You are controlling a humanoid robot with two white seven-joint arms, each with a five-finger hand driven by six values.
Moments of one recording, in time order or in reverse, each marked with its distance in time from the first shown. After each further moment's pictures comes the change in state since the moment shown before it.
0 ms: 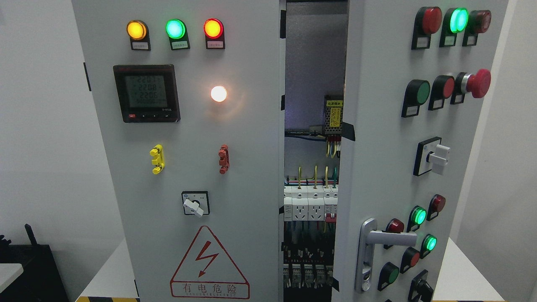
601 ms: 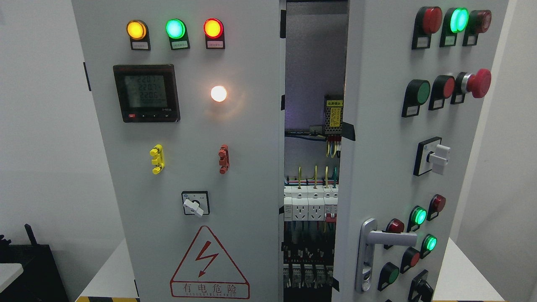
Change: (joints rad) left arm -0.059 0.085 -0.022 -0.028 0.090 0.006 0.001; right arm 0.000 0.001 0.000 0.000 -0.001 0.000 0.000
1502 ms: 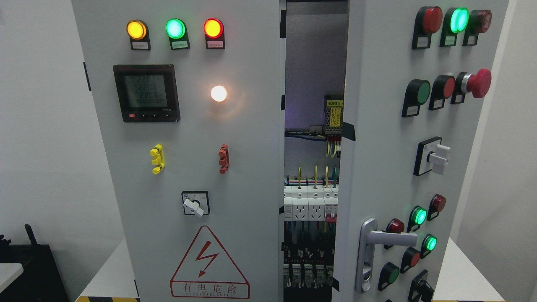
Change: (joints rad) left arm -0.143 0.108 -0.066 -0.051 0.097 0.054 -0.043; right arm 0.000 0.000 0.000 0.000 -0.001 0.000 0.004
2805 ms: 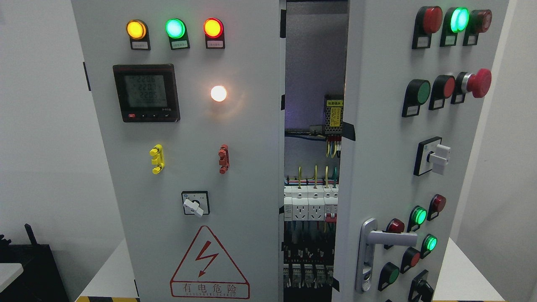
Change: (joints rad) left arm -0.479 0.127 -0.420 -0.024 0.096 0.002 -0.006; right arm 0.000 0.000 0.000 0.000 0.000 0.000 -0.005
